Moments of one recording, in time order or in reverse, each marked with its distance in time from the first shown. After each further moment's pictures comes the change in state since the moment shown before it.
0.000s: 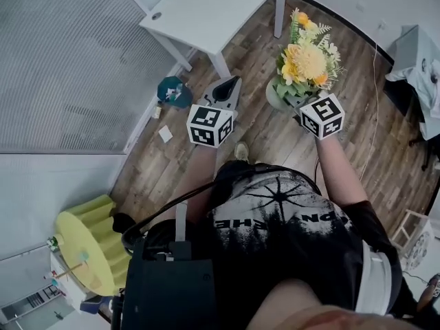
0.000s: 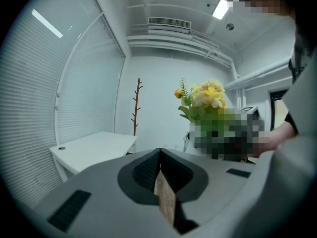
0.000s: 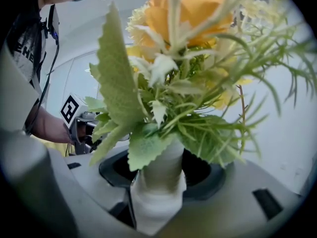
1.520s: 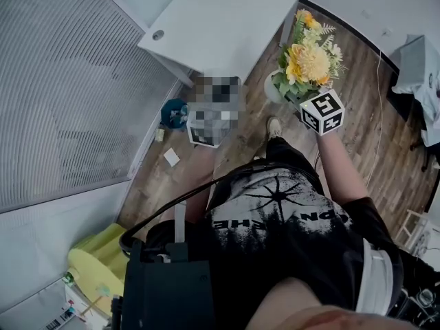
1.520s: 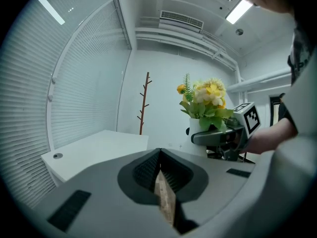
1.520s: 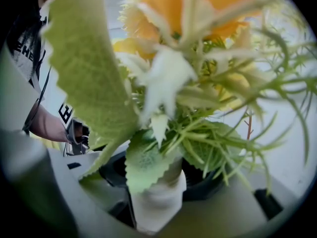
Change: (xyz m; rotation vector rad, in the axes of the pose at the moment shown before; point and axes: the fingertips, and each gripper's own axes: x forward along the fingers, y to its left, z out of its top) left arm 0.085 0.180 0.007 -0.022 0.030 -0.057; right arm 0.187 -0.067 0.013 -0.015 0.052 -0.056
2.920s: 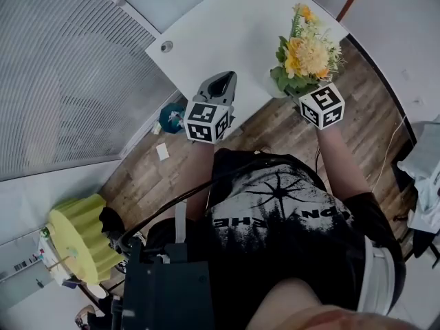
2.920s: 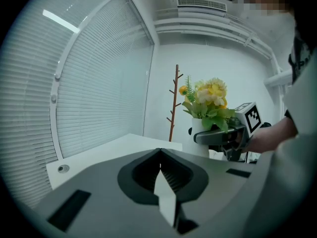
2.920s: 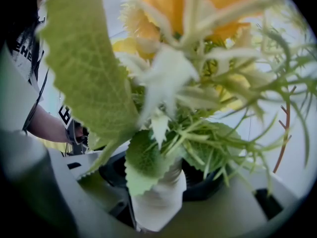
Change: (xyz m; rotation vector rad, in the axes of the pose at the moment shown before) left arm 0.155 0.125 0.057 -0.080 -0.001 0.347; right arm 0.174 -0.171 0.031 -0.023 0.003 0.335
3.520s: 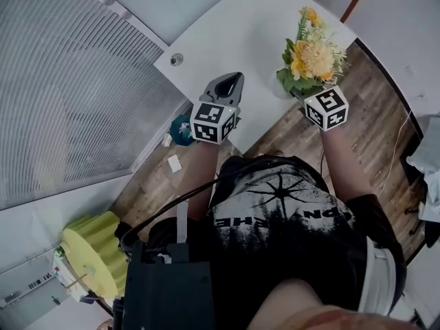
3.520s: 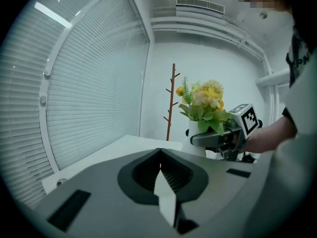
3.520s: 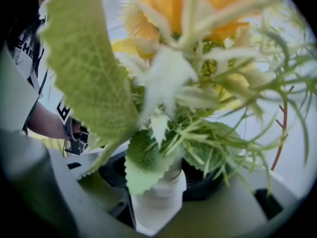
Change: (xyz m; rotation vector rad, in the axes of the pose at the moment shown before) left arm 0.016 0.062 0.013 0.037 0.027 -0.102; right arm 0.061 -0.006 0.004 0.026 0.012 -0.095
